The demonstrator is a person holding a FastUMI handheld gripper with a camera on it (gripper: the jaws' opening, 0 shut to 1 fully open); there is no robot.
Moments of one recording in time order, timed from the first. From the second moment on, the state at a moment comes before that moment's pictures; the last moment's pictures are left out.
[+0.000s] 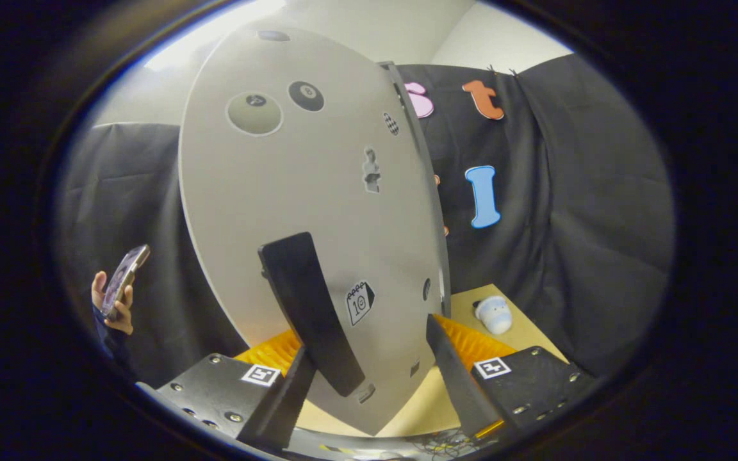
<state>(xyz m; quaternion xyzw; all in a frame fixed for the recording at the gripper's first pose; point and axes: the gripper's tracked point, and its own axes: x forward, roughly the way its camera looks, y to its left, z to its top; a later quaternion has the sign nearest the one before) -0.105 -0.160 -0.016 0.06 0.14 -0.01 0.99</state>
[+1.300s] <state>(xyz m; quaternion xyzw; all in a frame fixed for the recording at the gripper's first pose) -0.053 -0.061 -0.046 0.08 0.15 0.10 0.98</state>
